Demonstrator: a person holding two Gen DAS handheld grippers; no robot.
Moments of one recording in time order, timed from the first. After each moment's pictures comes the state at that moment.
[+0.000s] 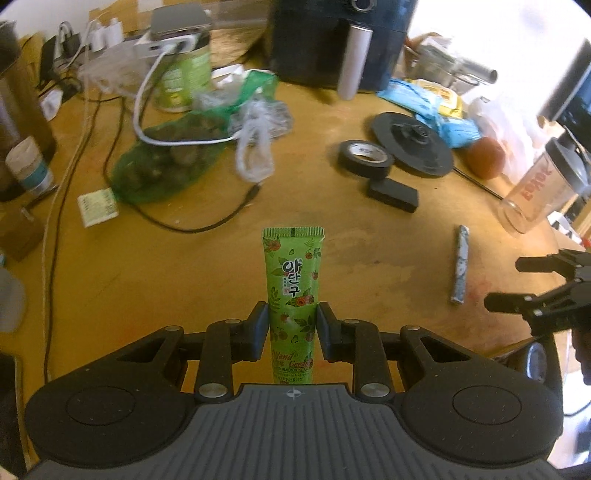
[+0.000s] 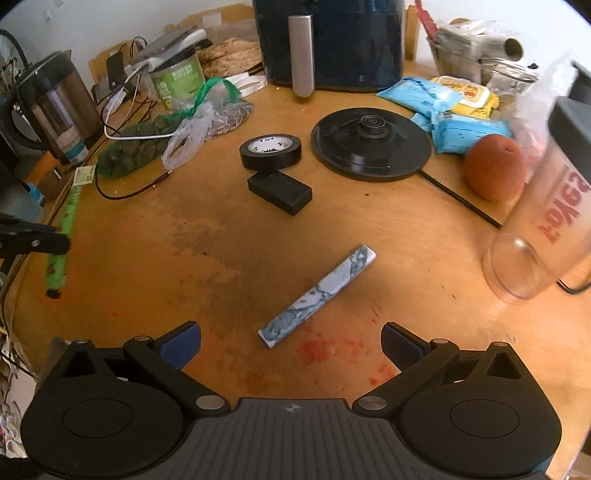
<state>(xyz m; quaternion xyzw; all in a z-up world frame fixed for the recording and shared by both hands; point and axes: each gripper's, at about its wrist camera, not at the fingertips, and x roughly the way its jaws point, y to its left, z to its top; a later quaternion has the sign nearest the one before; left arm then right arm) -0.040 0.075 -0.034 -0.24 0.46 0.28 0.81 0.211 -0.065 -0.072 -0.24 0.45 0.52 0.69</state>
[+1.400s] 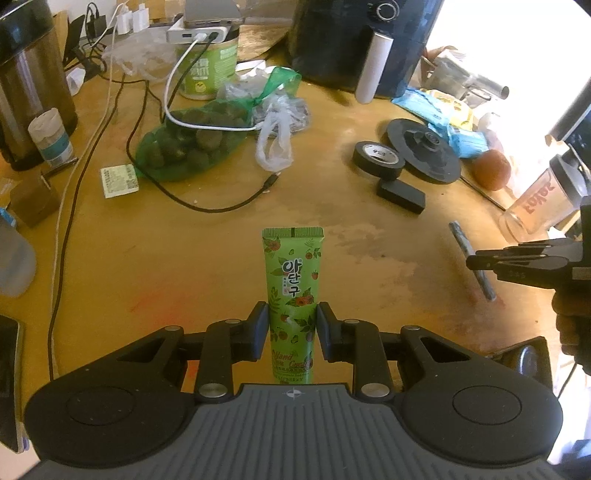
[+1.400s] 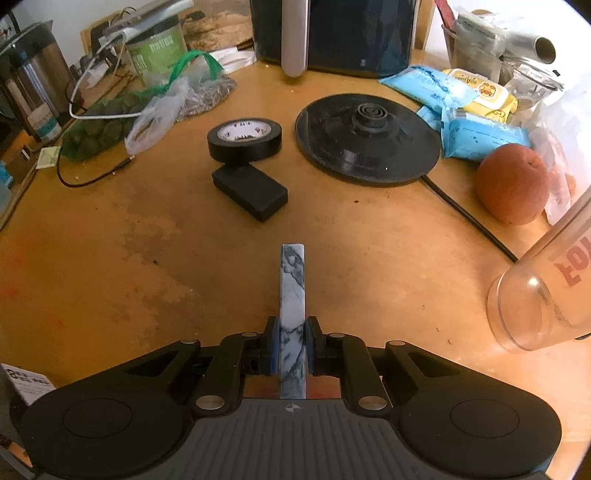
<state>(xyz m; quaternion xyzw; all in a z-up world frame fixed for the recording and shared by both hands) -0.057 0.069 -0.029 -0.27 0.45 0.30 0.80 0.240 -0.031 -0.094 -0.28 0.44 0.51 0.68</state>
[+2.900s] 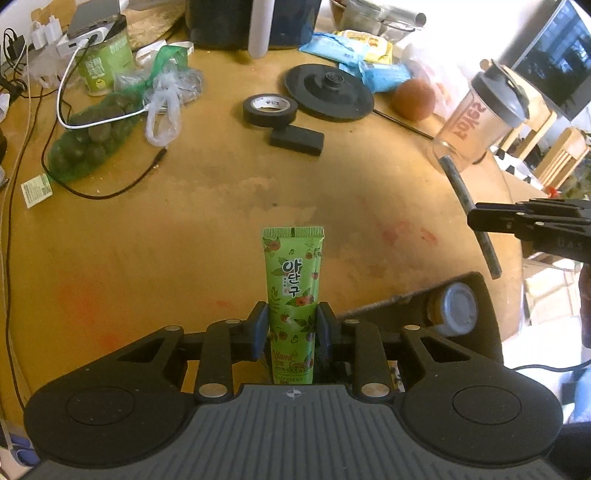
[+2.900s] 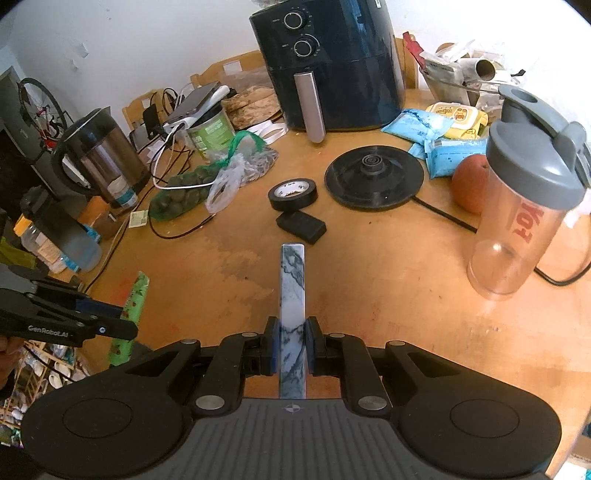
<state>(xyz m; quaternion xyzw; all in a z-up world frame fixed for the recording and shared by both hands) -0.003 0.000 -0.016 -0.25 0.52 0.20 0.80 0.228 -0.137 -0.010 -0.15 0.44 0.58 0.67</state>
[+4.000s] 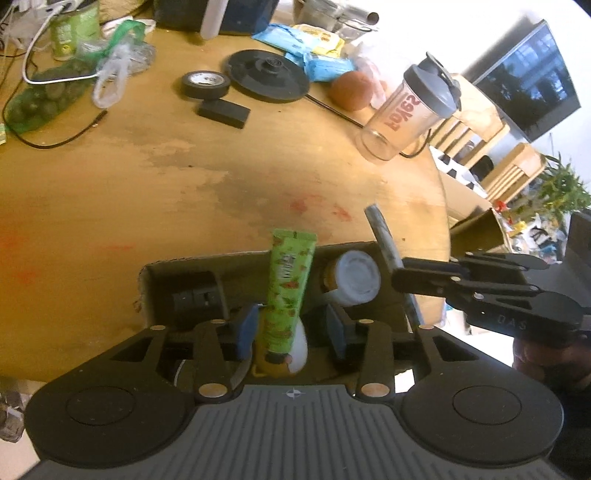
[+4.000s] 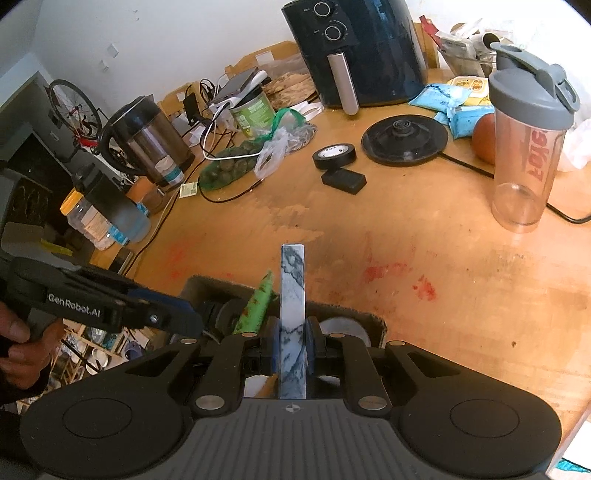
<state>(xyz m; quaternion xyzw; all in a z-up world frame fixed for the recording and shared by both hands) -0.005 -0.063 -0.008 -0.33 0.48 0.16 0.80 0.191 -0.203 -0.011 -0.13 0.46 0.62 0.63</state>
